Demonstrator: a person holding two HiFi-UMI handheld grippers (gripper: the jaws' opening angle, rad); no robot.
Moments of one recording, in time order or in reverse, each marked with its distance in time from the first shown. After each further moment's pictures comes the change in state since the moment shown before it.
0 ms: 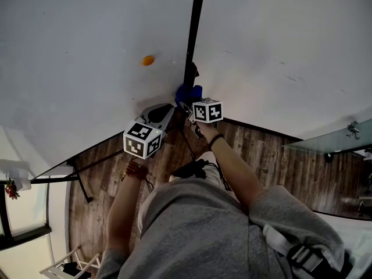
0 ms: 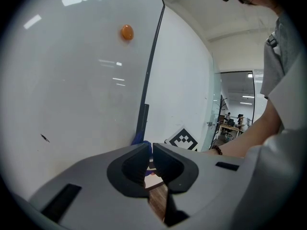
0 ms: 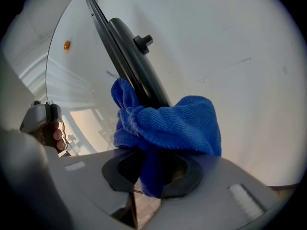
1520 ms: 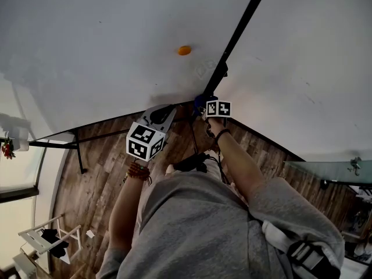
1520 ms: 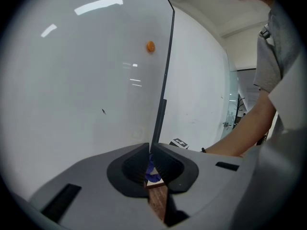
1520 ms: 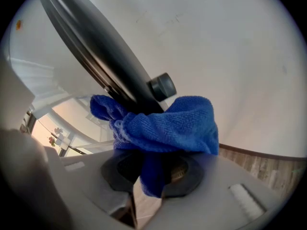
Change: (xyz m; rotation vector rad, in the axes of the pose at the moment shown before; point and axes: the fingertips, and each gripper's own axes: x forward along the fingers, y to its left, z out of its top) left arm -0.050 0.032 -0.038 -0.070 -0.001 0.198; right arm 0.047 -0.079 -0.108 0.148 0.351 -0.159
